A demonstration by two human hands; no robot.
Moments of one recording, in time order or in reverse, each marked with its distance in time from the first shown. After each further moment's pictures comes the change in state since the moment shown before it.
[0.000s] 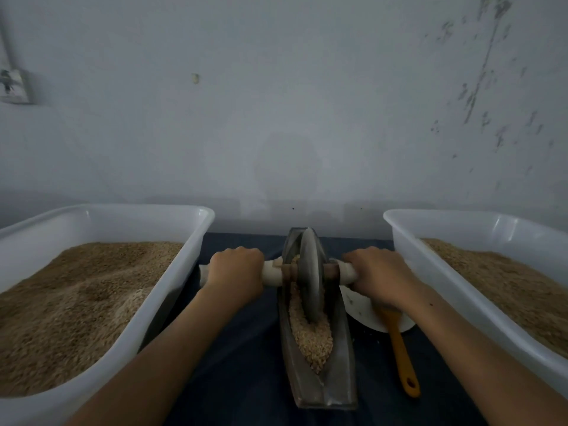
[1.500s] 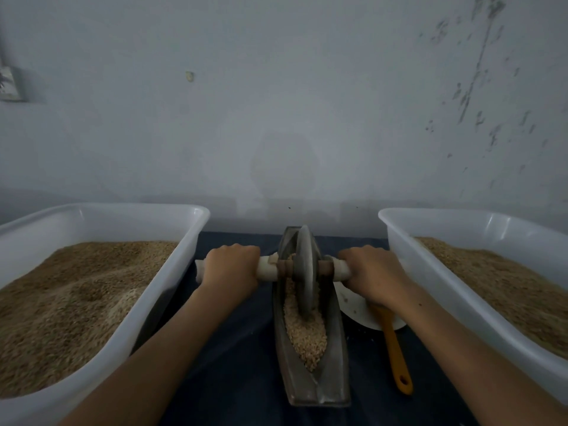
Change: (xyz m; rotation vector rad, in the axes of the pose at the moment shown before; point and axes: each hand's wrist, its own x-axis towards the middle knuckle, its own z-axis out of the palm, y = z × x) left_hand 0.001 0.001 0.001 -0.016 0.052 0.015; right_hand 0.000 -0.002 0.003 -0.002 0.033 0.045
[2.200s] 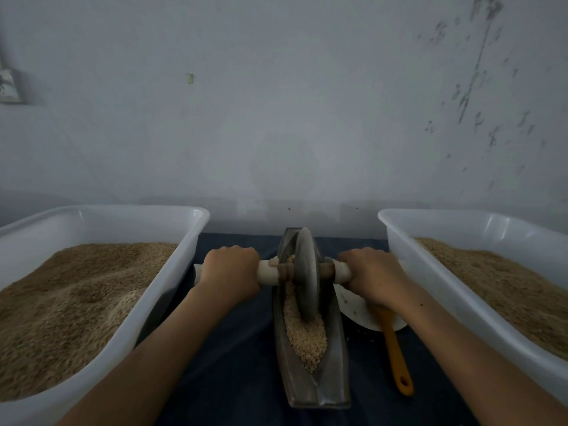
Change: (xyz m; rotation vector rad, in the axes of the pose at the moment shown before) left_hand -0.001 -0.001 -0.005 0.051 -0.050 0.016; right_hand 0.001 0.004 0.004 0.050 -0.020 -0.003
